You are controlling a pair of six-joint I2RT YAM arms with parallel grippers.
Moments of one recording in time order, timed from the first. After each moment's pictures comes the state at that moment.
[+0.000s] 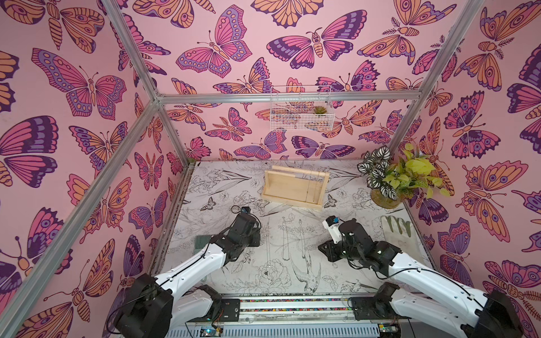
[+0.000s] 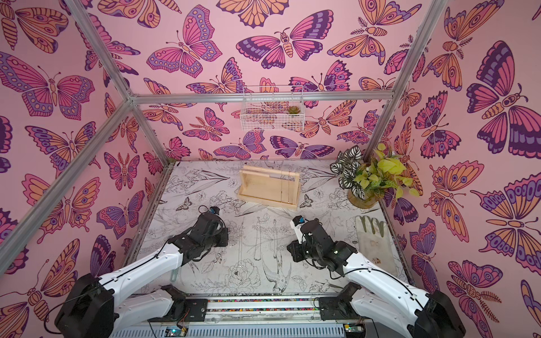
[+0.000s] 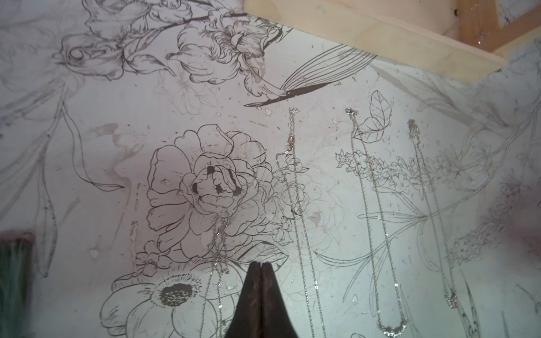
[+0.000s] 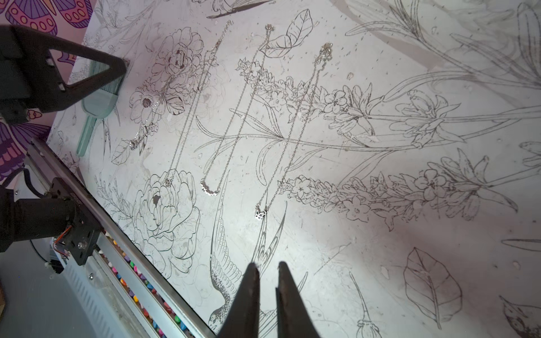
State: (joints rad) left arm -0.55 1.17 0.57 -0.30 -0.08 -0.51; right arm 0.72 0.94 0.54 -0.42 -0.18 0.47
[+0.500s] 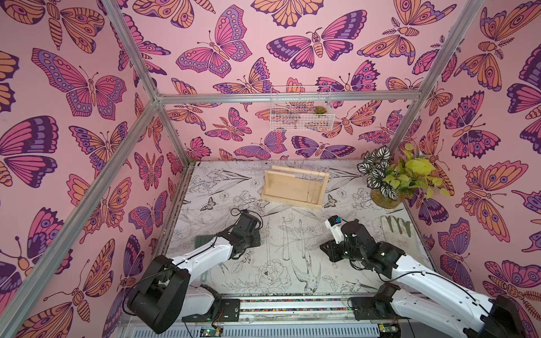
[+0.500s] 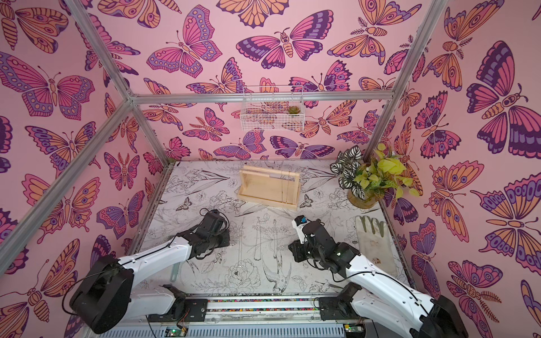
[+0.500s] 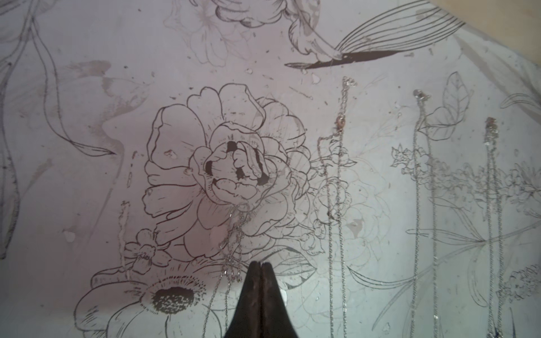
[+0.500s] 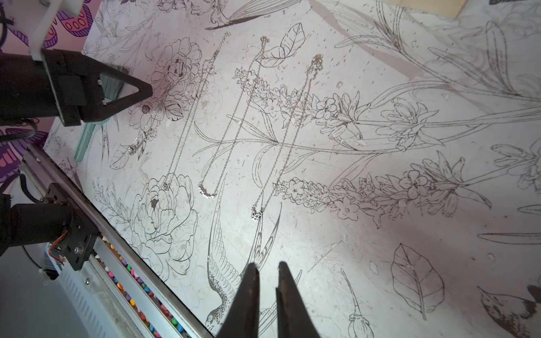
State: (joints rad) left arm -0.53 1.33 0.59 -0.30 -0.11 -0.60; right arm 0.72 0.90 0.54 -0.45 -0.15 0.47
